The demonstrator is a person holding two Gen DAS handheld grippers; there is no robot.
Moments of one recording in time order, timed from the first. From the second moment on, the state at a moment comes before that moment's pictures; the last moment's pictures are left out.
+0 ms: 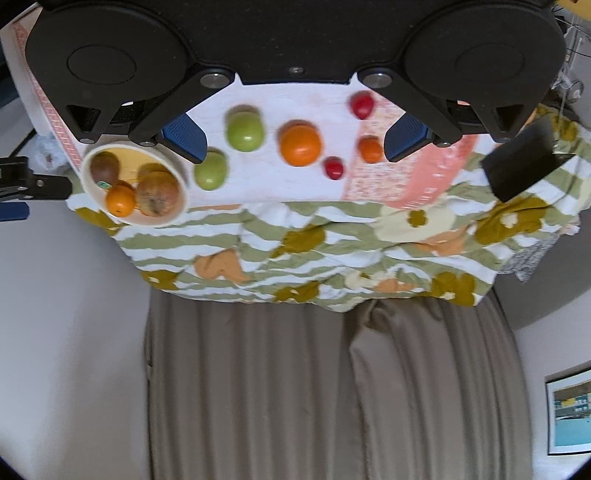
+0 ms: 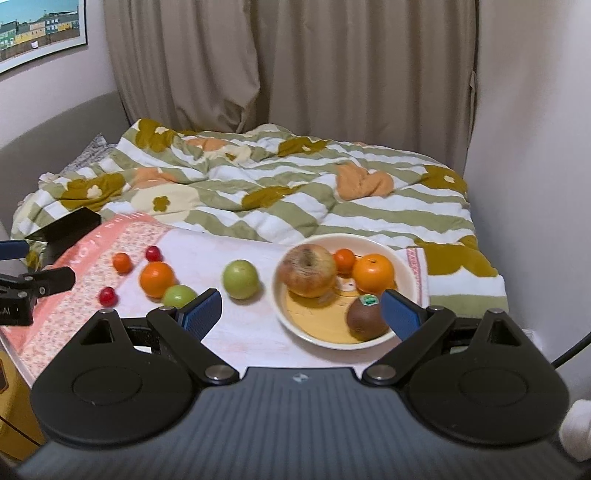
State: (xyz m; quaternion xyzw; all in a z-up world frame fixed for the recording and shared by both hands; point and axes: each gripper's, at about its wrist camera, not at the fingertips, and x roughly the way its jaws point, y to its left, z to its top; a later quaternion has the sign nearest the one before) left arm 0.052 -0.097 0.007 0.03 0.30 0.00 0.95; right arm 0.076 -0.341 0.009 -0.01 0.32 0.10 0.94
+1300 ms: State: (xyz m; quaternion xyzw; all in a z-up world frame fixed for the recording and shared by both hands) left arm 0.207 0.063 -0.088 0.06 0.40 -0.17 0.90; right arm 0.136 -0.146 -0.092 0.02 0.41 -0.04 0.91
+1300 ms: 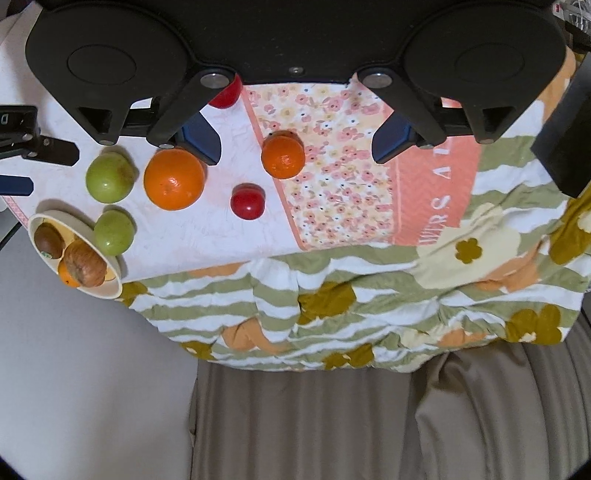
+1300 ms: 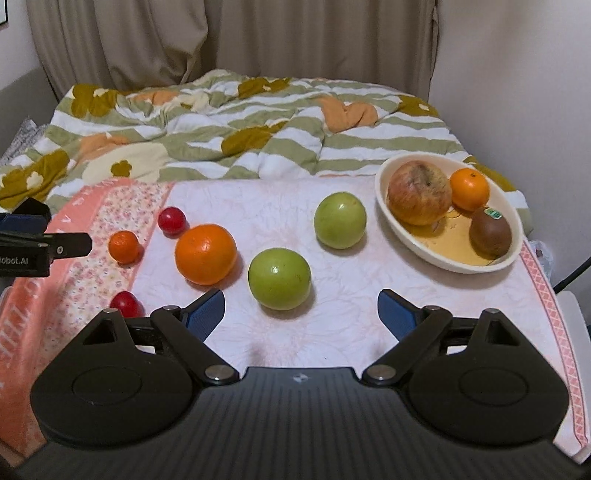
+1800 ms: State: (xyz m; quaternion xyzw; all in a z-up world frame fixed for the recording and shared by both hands) left arm 0.240 0.036 -0.127 0.07 0.44 -0.17 0.88; right arm 0.172 -0.140 -0.125 0.00 0.43 -0.02 0.90
